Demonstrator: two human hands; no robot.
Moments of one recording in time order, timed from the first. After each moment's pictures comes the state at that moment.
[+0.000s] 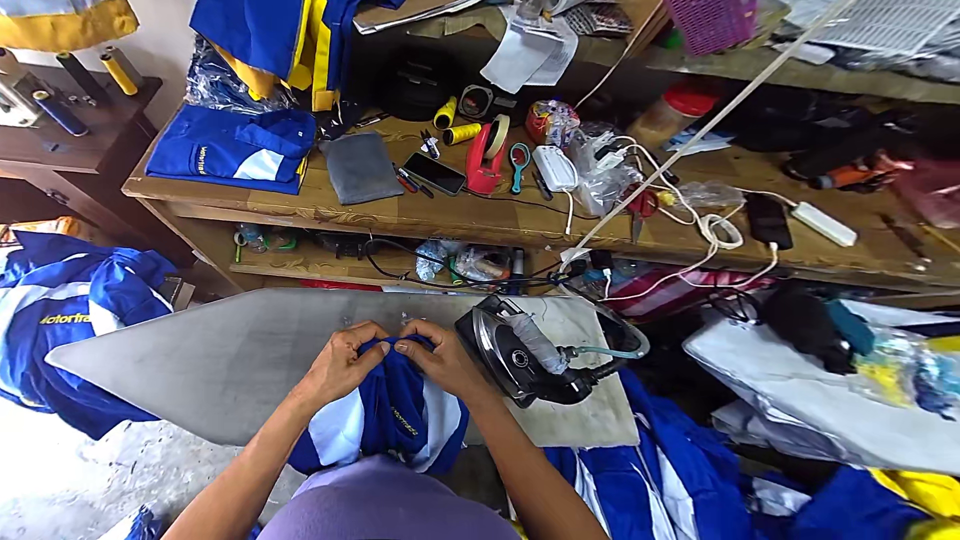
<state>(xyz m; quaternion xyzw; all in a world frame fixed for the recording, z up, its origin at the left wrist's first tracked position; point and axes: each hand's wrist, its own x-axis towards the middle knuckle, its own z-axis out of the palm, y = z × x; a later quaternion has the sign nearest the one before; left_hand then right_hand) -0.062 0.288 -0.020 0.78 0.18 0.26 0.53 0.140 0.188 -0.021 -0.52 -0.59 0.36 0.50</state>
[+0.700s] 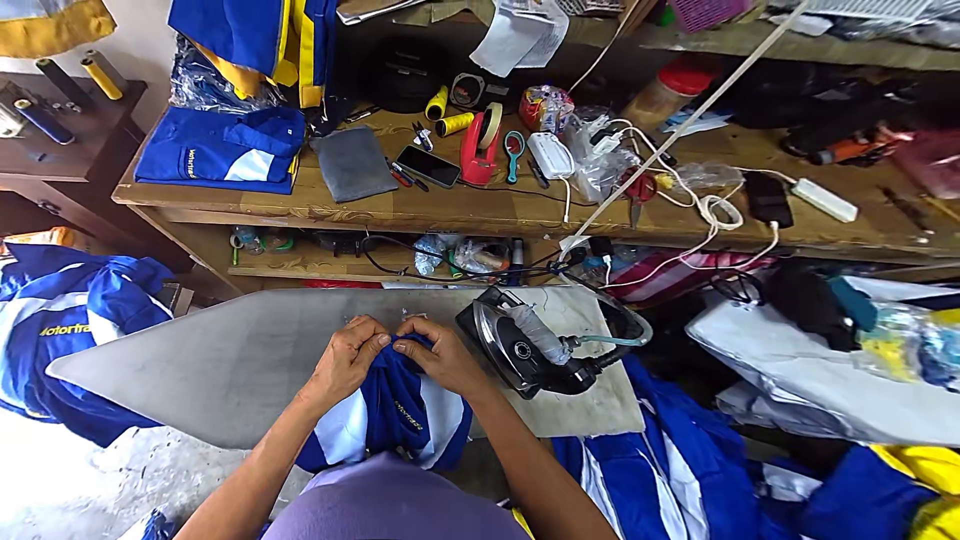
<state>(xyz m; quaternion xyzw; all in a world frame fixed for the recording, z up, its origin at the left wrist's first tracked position) -0.056 0.288 -0.028 0.79 0.18 0.31 0.50 0.137 0.187 -0.020 -0.54 -0.59 0.36 0.48</state>
